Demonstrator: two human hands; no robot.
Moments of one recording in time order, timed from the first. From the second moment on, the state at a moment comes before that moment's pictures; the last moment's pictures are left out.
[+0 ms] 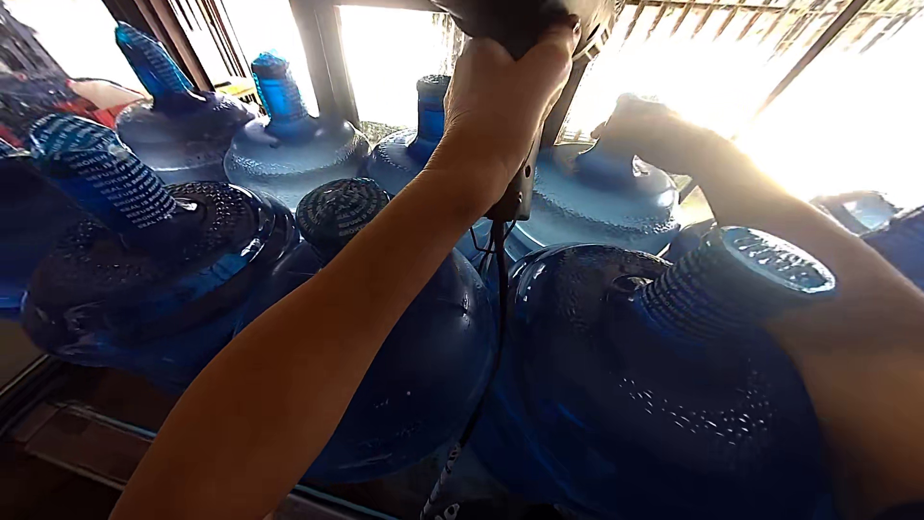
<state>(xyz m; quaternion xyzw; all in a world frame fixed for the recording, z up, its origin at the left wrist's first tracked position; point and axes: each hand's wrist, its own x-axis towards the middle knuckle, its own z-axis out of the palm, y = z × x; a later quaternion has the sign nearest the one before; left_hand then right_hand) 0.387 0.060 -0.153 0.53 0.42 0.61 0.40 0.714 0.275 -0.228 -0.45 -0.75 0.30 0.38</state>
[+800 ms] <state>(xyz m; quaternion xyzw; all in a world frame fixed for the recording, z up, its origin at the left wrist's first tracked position) 0.395 0.064 -0.157 0.56 0.42 0.57 0.44 0.718 0.213 -0.171 -0.76 -0.61 0.15 0.19</state>
